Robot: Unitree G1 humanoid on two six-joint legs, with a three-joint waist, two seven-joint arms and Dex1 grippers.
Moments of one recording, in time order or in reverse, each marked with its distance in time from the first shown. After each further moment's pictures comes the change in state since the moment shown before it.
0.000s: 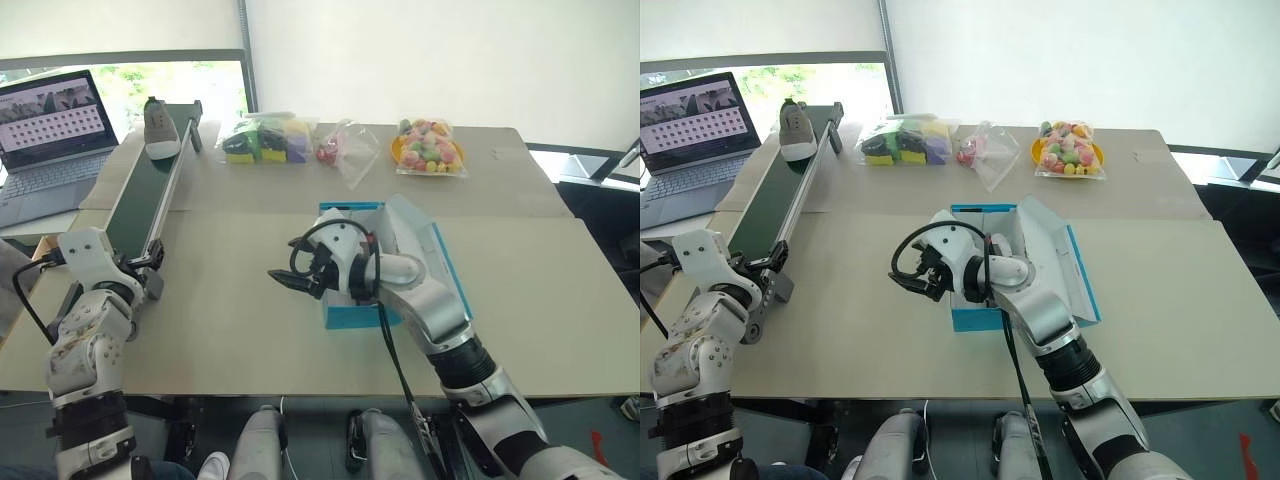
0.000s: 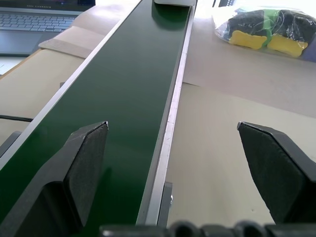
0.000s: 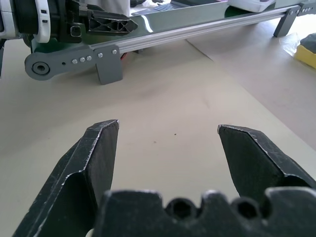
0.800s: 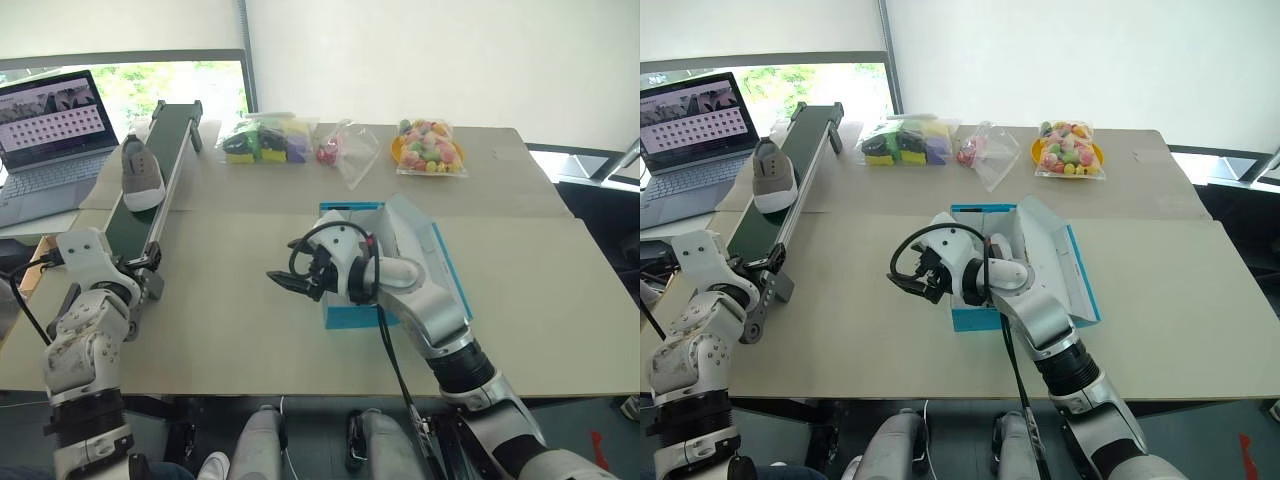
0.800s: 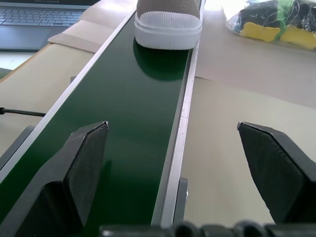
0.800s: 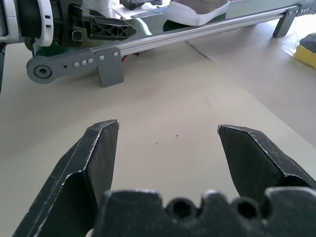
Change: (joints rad) left arm -0.008 0.015 0.000 0.024 0.024 0.011 0.011; right arm 0.019 0.013 -0.003 -0.026 0.001 0.014 -0.015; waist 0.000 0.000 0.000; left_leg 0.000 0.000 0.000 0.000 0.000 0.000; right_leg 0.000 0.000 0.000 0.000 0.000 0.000
